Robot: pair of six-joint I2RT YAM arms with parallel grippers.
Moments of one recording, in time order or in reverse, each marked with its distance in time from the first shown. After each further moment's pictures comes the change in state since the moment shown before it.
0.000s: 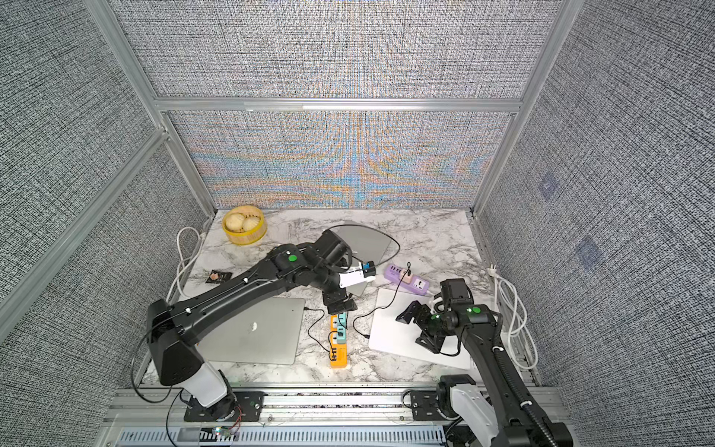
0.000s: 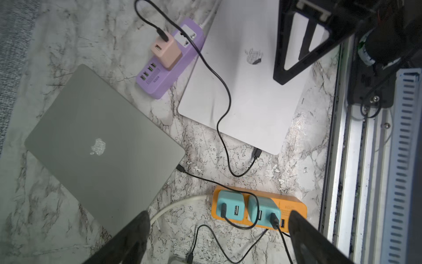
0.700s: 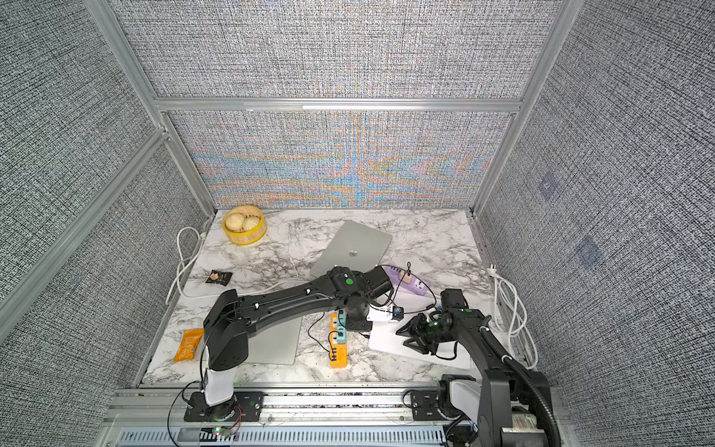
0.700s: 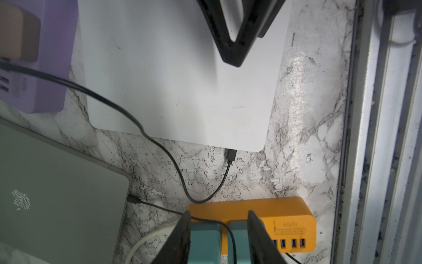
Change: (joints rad) left arm -0.164 0.266 0.061 -0.061 -0.132 0.105; right arm -0.102 0.222 -0.159 0.225 -0.190 -0.133
